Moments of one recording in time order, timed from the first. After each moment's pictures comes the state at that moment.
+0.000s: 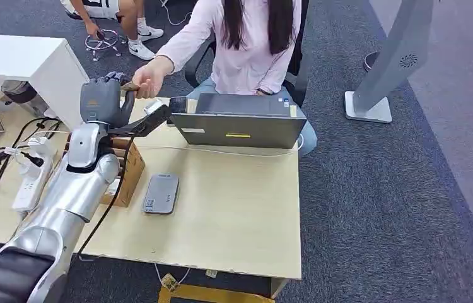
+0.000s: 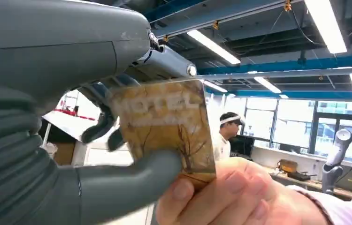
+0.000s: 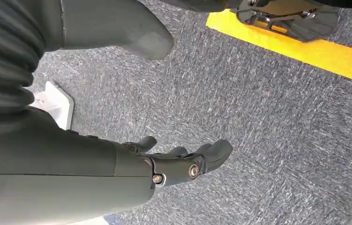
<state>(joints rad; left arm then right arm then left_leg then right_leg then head) -0.75 0.19 -0.21 -0.96 -1.21 0.42 0.06 -0.03 0.14 -0.42 -0.19 1.01 -0.24 -0.02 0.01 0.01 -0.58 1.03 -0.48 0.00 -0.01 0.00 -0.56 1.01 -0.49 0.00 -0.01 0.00</state>
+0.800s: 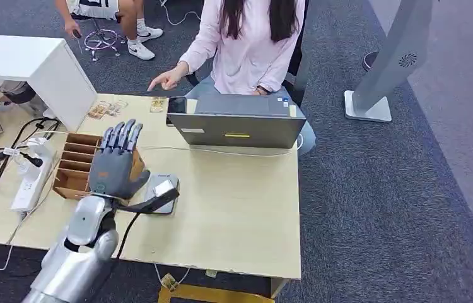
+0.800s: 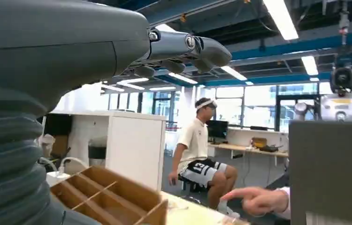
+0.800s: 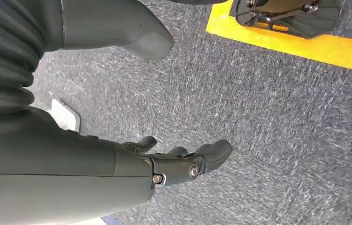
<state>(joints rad) -0.20 0.24 -0.21 -1.45 -1.34 0.40 0.04 -0.03 0.14 -0.48 -0.19 0.97 -0.26 -0.03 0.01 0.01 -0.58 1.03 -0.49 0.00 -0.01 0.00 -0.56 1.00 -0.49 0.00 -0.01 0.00</state>
